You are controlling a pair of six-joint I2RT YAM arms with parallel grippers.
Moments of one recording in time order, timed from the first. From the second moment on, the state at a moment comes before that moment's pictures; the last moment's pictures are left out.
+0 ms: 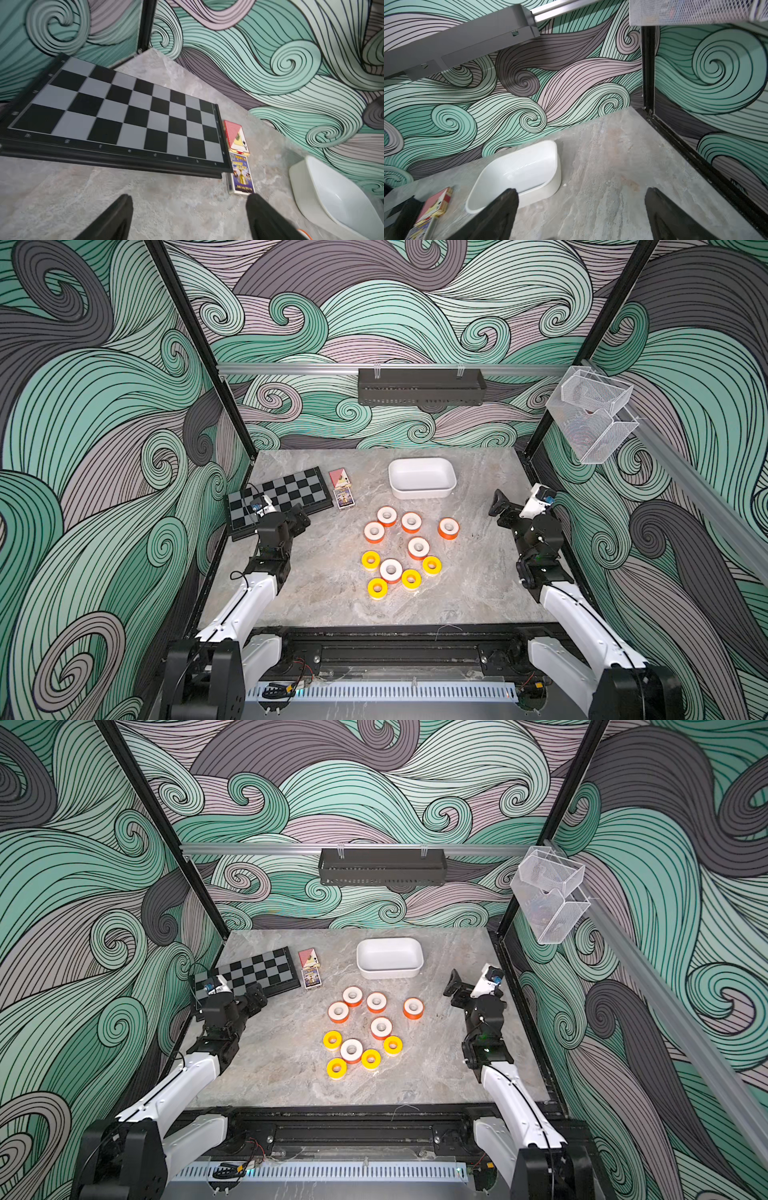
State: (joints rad) left arm -0.04 1.07 0.50 0.15 -0.17 -0.54; right arm 0.03 0.91 0.46 0.29 0.13 0.34
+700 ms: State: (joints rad) left arm -0.41 2.11 1.87 -0.75 0.10 -0.51; right arm 0.27 0.67 0.37 -0.26 -0.07 0.49
